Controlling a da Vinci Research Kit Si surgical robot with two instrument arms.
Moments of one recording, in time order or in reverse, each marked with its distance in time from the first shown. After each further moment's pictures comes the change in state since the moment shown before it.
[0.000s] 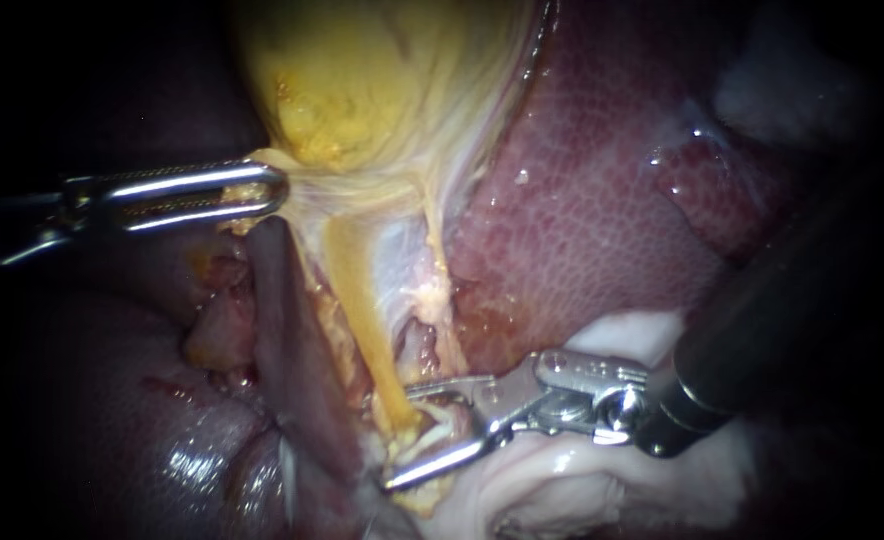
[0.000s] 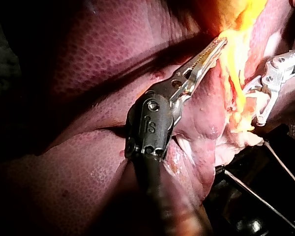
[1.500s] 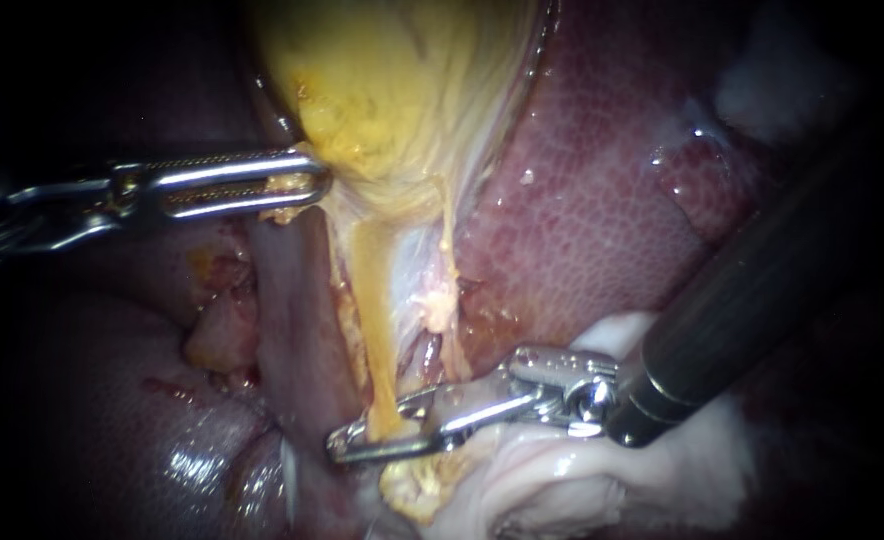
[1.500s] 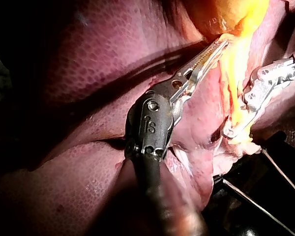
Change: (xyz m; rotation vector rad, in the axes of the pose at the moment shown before) right arm -0.002 0.003 0.002 0.057 -0.073 0.002; left arm 0.000 0.000 0.004 0.012 0.000 0.007
